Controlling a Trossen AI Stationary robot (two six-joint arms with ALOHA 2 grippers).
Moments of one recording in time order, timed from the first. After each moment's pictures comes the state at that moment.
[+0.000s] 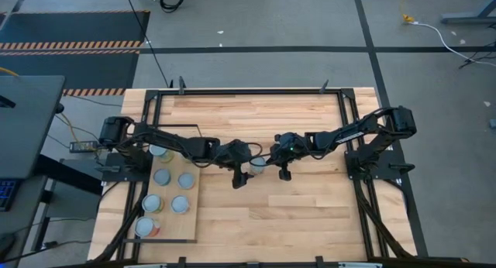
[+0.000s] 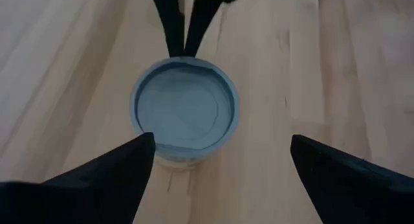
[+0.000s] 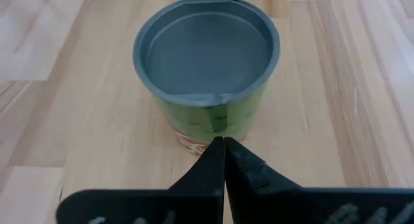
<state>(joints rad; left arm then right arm) -0.07 1.71 1.05 -0.08 -0.05 -0.26 -0.06 1.58 0.63 0.22 -0.12 -0.03</state>
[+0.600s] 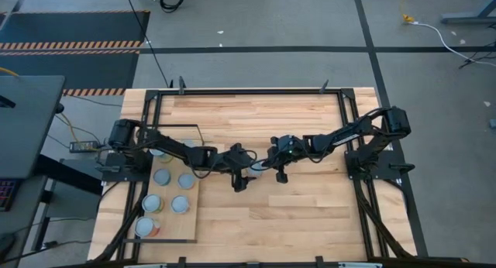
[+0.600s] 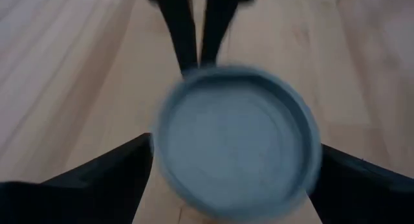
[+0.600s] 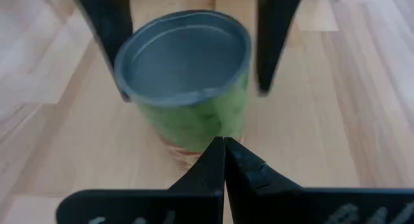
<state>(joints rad) -0.11 1.81 0.88 0.32 -0.16 -0.17 -0.04 1.64 0.63 0.36 -0.12 -0.03</state>
